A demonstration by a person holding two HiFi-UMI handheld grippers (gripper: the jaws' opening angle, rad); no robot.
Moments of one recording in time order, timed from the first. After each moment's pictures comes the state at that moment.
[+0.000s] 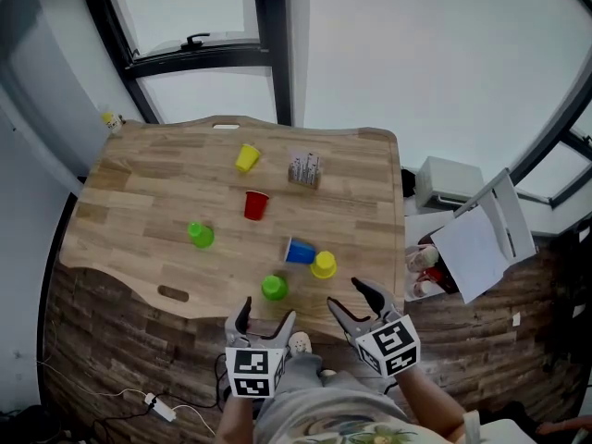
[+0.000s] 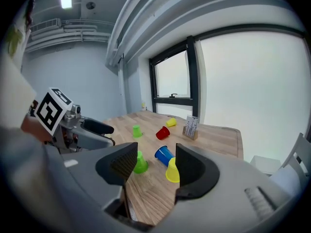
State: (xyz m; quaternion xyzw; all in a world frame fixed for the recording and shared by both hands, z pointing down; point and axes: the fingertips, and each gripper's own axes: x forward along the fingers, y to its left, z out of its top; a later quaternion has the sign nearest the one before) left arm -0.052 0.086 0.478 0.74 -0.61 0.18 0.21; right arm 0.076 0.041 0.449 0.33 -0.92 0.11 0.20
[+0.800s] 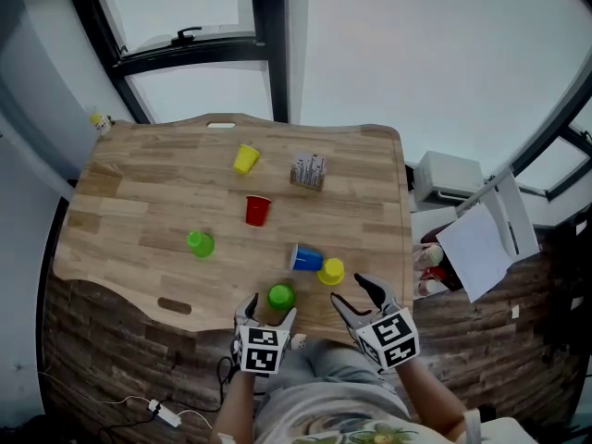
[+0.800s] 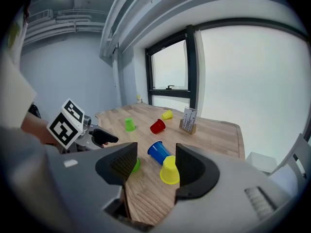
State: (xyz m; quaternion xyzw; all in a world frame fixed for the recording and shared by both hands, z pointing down) left arm -0.079 0.050 0.590 0.74 -0.54 0.28 0.27; right arm 0.054 0.004 0.485 0.34 -0.90 0.13 0.25
